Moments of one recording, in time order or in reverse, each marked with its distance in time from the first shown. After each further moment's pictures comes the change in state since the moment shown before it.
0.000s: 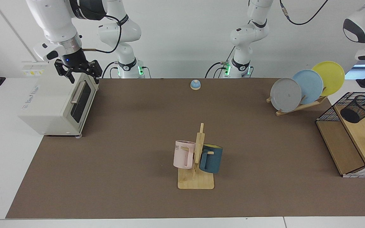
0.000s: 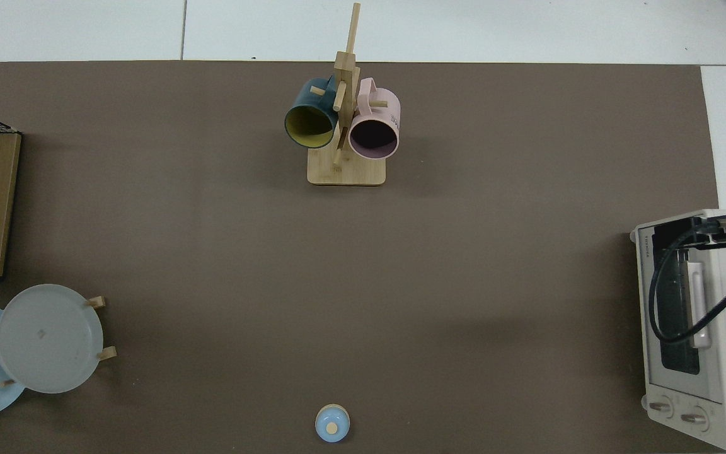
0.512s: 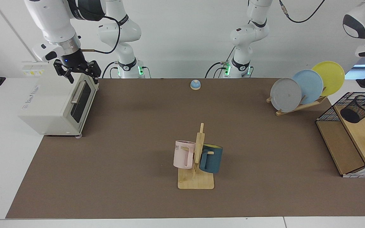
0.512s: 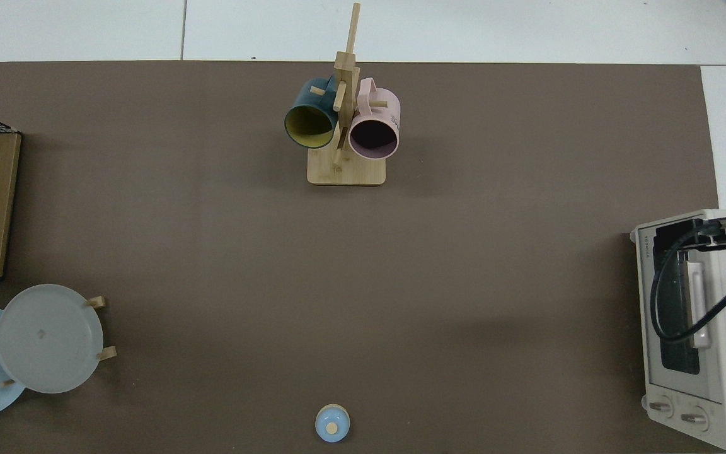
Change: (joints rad) left arm -0.019 -0.032 -0.001 0.000 -0.009 -0.016 -0.042; right arm -0.001 0.000 -0.007 -0.009 -0.001 0.000 0.000
